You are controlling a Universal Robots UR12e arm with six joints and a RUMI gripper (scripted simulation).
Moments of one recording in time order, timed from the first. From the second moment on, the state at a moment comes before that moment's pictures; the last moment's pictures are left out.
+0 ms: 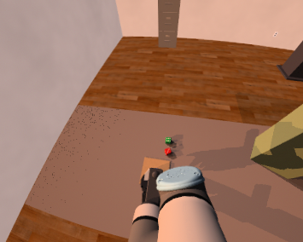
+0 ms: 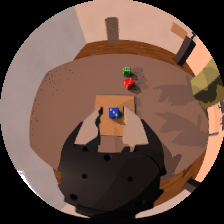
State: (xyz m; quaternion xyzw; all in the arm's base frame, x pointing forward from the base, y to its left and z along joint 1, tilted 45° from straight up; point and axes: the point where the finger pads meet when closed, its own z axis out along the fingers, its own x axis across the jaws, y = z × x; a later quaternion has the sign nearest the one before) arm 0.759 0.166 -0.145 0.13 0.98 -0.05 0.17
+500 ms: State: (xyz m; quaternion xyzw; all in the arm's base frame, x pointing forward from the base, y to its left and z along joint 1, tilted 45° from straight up) arm 0.767 0.178 -0.160 0.13 0.98 -0.05 0.17
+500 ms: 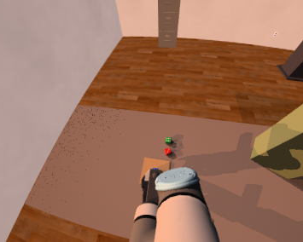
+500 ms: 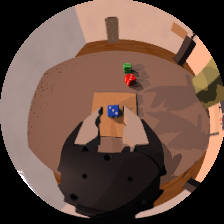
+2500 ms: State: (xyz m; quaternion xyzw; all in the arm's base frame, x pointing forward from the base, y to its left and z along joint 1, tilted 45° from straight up) arm 0.784 0.202 -0.189 0.13 0.98 -0.05 0.17
